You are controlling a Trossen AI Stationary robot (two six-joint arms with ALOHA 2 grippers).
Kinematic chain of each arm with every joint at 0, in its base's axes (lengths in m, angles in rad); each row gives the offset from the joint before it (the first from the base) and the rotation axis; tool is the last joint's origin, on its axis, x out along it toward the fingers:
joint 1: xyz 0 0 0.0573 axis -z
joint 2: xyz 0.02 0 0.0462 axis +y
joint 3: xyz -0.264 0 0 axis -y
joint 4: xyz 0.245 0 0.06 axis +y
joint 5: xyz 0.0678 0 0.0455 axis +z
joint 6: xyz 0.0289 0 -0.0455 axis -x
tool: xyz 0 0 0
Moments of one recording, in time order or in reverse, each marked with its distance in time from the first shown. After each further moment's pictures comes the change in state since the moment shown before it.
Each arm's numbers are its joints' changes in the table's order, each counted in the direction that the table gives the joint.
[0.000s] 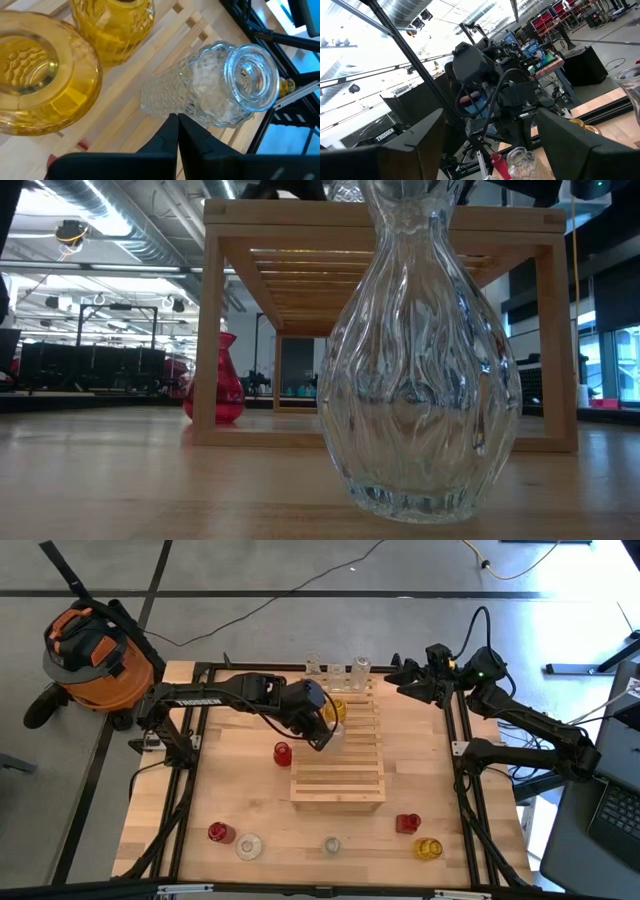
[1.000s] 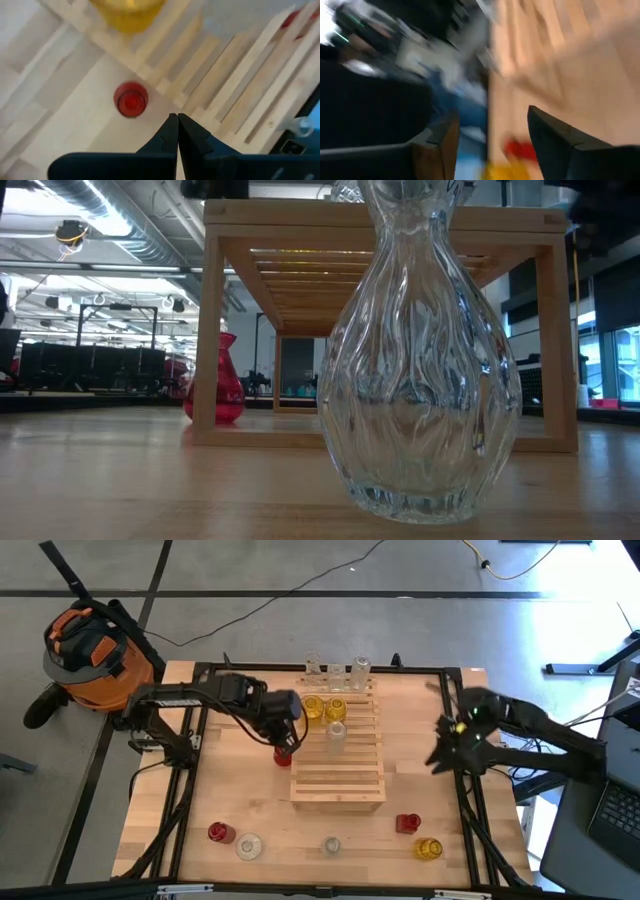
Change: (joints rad) left arm 0.041 -0.111 -0.051 0.333 0.039 -0.061; right arm -0.300 -0.339 -0.002 1.377 0.044 0.453
